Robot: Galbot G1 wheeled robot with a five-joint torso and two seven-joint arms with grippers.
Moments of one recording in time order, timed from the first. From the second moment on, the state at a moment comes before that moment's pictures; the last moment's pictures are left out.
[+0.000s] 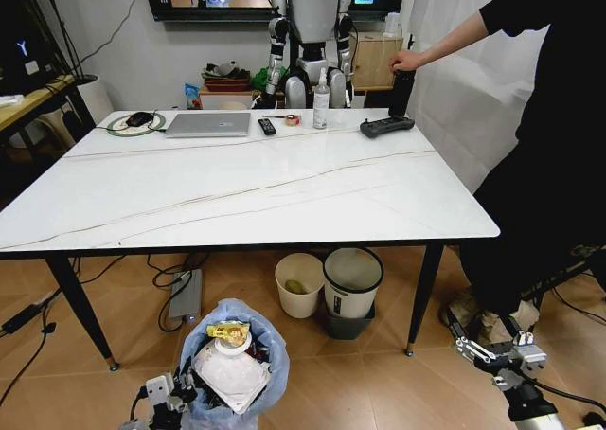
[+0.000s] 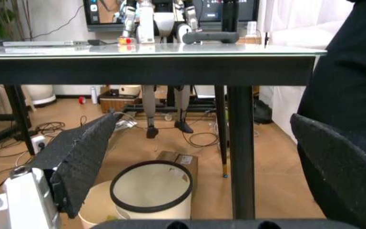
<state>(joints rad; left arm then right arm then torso) 1.81 -1.51 -0.67 -1.90 -0.40 0.03 0.01 -1.86 1.37 0.87 2.01 0.44 0.34 -0.38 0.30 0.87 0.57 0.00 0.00</state>
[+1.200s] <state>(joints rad) 1.80 -1.51 -0.67 -1.90 -0.40 0.03 0.01 -1.86 1.37 0.87 2.01 0.44 0.34 -0.38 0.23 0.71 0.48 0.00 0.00</state>
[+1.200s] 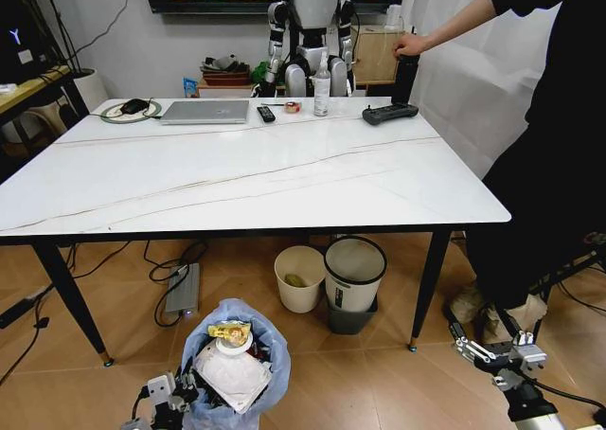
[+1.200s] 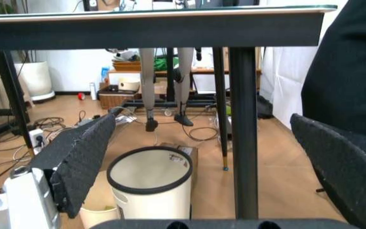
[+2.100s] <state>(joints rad) 1.81 -1.51 -0.66 -1.90 -0.40 0.04 0.01 -1.86 1.37 0.87 2.01 0.44 0.34 -0.38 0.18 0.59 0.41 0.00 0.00</state>
